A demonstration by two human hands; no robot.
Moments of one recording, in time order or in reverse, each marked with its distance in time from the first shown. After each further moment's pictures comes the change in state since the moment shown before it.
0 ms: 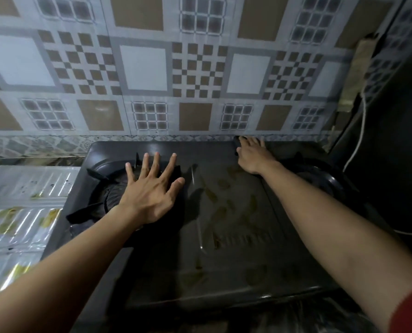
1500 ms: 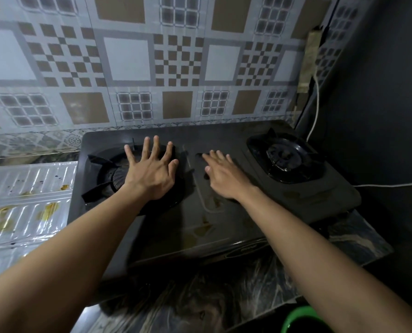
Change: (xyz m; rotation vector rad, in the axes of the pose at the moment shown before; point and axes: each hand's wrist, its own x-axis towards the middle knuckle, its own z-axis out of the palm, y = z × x) left_hand -0.021 0.001 -0.012 0.089 0.017 0.138; right_hand -0.160 -0.088 0.040 0.135 0.127 -0.132
